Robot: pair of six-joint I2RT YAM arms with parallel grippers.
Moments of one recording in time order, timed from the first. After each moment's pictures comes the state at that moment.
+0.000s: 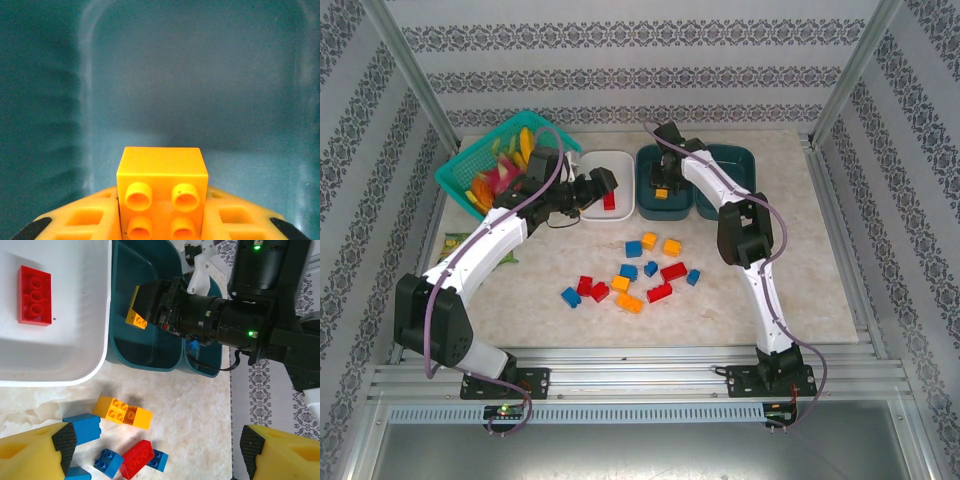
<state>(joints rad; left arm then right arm) -0.33 1.49 1.24 -0.38 0.39 -0.83 0.37 2.50 2.28 -0.93 -0.04 0.48</state>
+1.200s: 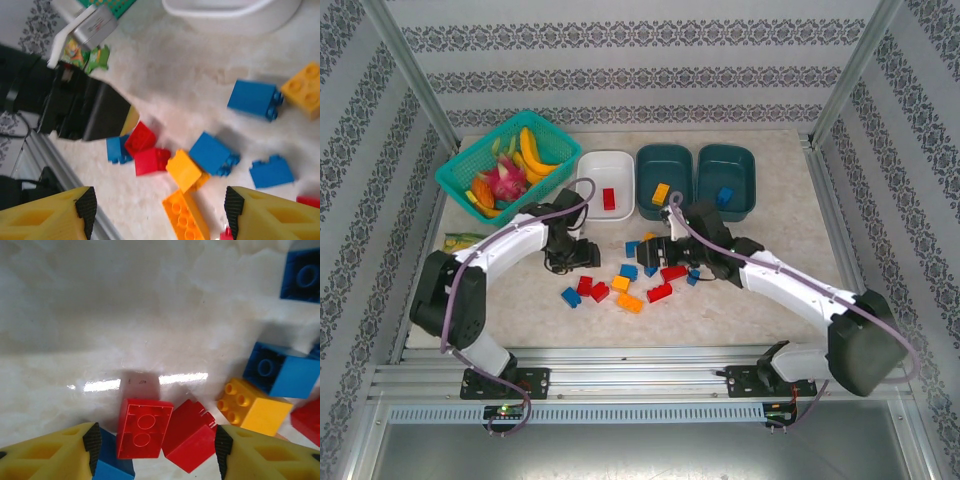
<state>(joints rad) -0.41 1.63 1.11 -0.89 0.20 -0.50 0.63 1.28 0.81 -0.21 -0.44 0.55</state>
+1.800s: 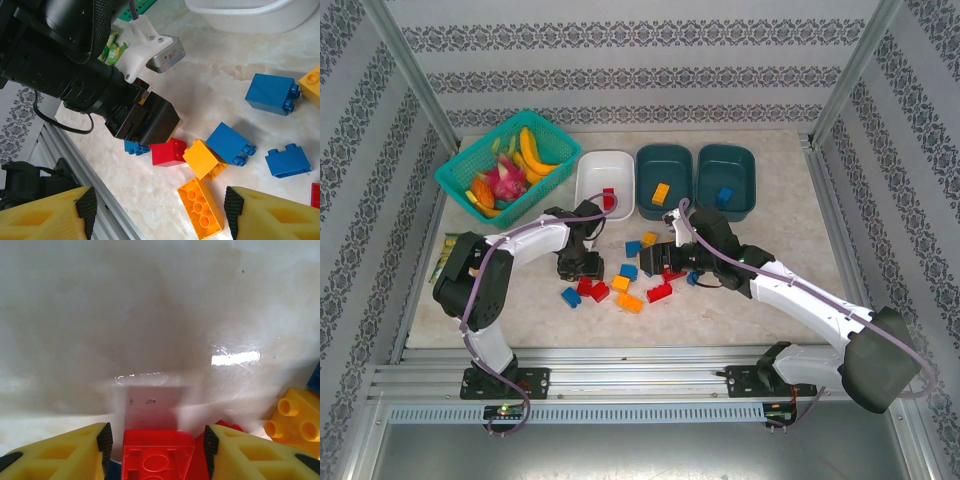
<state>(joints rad) -0.47 1.77 1.13 -0.89 0.12 -0.44 0.65 1.21 0.79 -0.22 -0.45 0.56</state>
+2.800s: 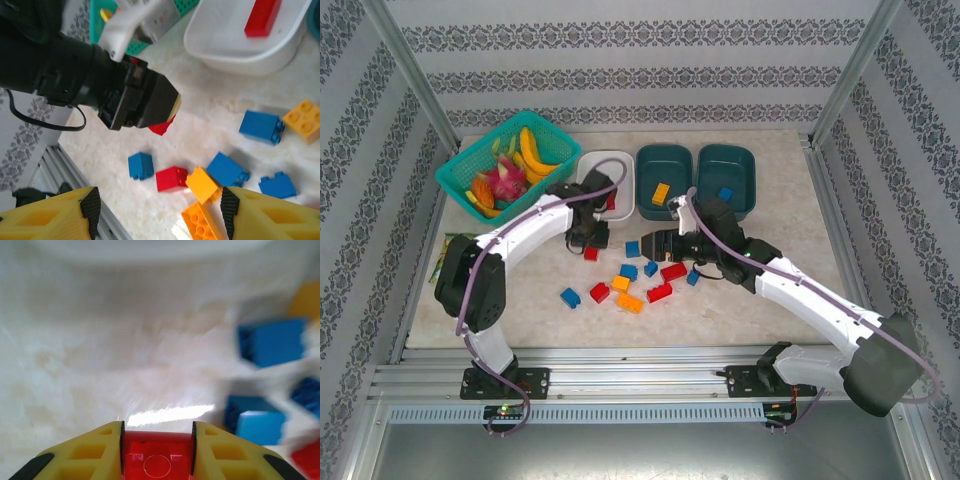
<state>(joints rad) -0.50 1.77 1.47 -1.00 -0.04 -0.44 0.63 1.19 0.89 -0.25 -0.38 0.57</state>
